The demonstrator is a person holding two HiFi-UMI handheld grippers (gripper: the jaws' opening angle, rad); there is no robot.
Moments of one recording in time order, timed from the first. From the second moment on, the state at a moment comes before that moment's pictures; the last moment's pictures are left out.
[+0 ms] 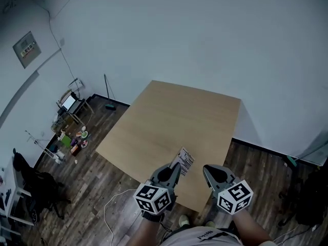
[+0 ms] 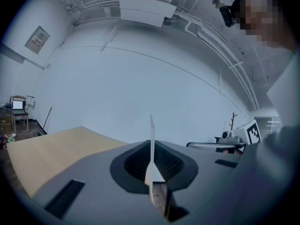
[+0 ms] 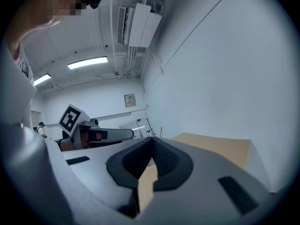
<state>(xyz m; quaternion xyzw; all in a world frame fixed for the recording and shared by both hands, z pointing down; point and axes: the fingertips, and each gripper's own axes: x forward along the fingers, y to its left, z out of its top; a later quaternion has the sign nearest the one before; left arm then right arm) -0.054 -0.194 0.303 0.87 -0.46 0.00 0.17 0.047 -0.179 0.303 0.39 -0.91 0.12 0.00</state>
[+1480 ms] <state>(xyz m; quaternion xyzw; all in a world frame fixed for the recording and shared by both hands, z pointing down) -0.047 -0.162 0.293 0.87 -0.47 -0.01 0.16 0.047 -0.157 0.289 0.37 -0.92 0.11 -0.01</state>
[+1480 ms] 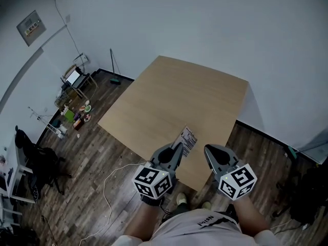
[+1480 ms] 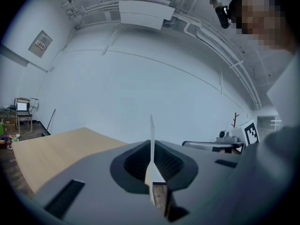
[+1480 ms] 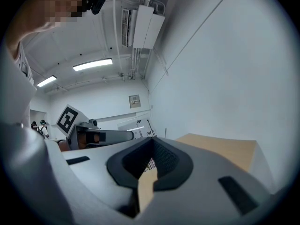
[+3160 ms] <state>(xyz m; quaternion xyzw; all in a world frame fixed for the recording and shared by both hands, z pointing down) -0.116 -0.302 0.583 0.90 -0.40 0.06 0.15 0.010 -0.220 0.477 0.46 -0.87 0.17 0.00</state>
